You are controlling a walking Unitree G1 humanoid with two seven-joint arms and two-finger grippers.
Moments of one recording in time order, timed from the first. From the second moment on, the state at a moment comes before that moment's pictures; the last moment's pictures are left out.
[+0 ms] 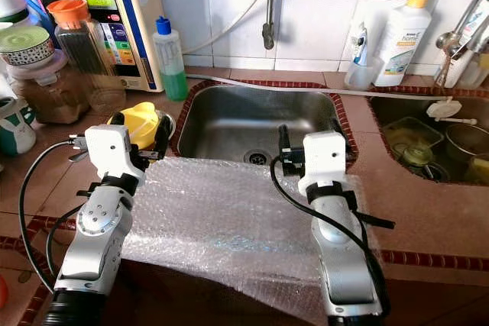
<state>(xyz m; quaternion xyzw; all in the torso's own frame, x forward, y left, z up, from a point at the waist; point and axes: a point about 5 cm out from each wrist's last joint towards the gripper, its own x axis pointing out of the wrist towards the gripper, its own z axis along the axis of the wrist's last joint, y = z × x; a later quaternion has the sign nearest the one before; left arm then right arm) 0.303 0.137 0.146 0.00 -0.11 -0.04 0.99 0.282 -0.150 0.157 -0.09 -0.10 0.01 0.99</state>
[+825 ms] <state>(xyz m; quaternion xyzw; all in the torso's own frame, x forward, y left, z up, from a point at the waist) 0.301 0.171 0.121 -0.01 -0.05 0.05 1.00 0.281 -0.150 0.154 -0.09 -0.09 0.02 0.99</state>
